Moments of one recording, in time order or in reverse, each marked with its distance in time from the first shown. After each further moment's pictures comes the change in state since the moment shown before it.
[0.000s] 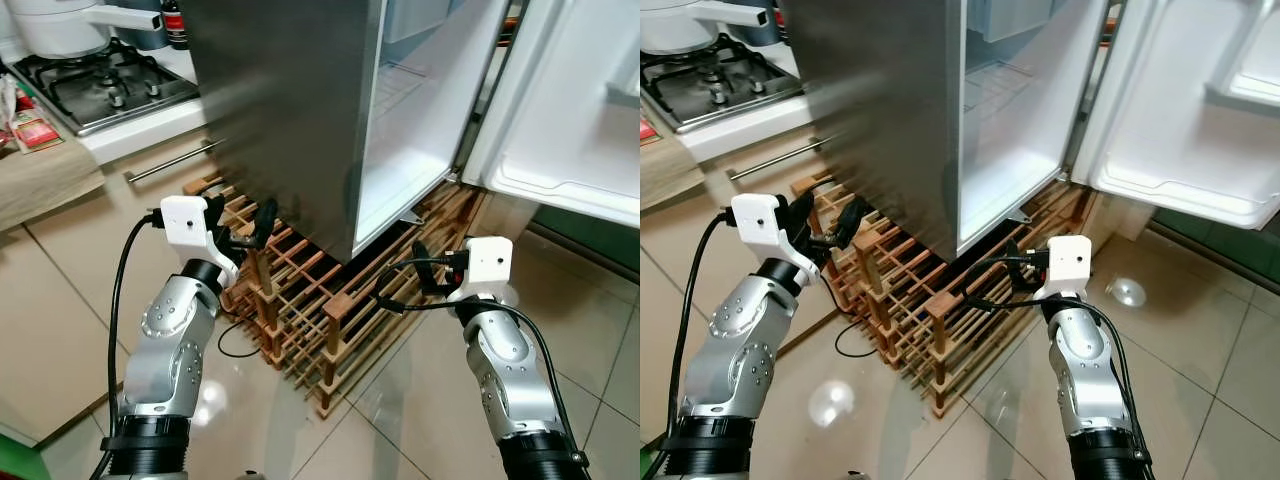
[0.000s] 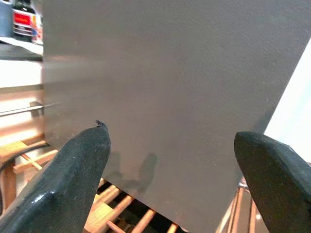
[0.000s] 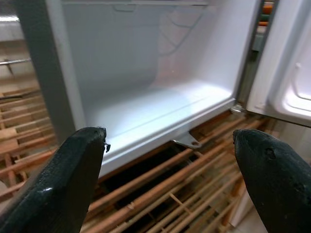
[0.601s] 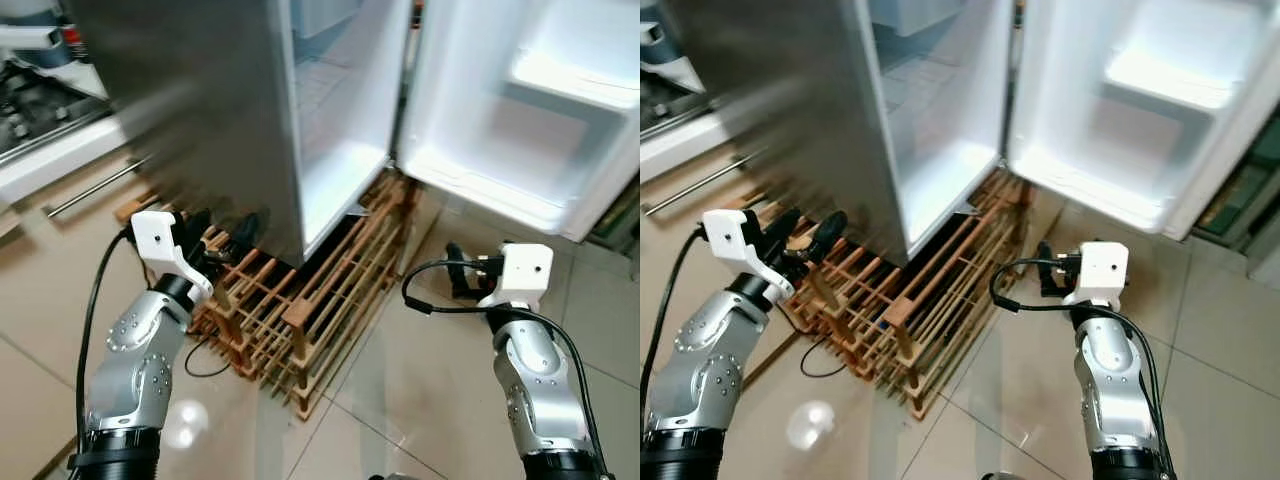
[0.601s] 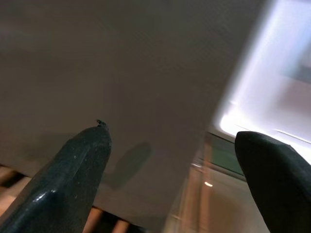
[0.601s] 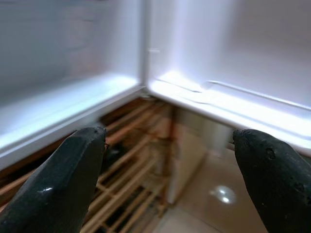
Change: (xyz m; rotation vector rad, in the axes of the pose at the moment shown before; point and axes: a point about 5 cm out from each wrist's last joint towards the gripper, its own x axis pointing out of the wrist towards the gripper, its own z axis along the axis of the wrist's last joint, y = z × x) left arm -0.019 0.028 -0.002 -0.025 0.025 -0.024; right arm -0.017 -0.025 0.002 -0.044 -0.001 -0.090
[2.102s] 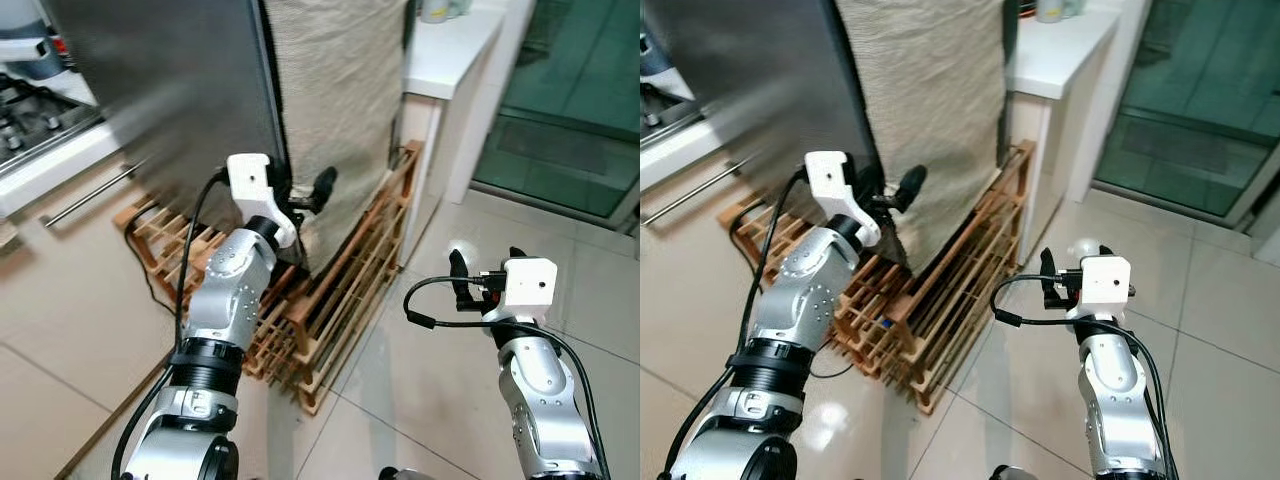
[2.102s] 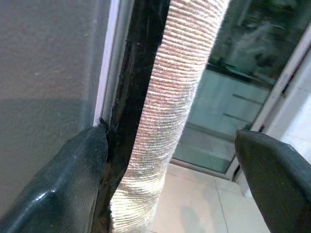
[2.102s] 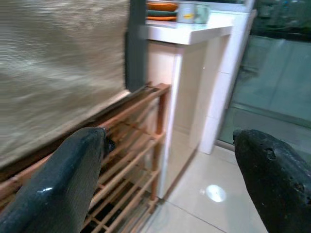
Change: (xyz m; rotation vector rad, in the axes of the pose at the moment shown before) left arm 0.087 -0.085 0.001 -0.088 0.010 -0.217; right arm -0.016 -0.005 -0.003 -0.050 -0.036 -0.038
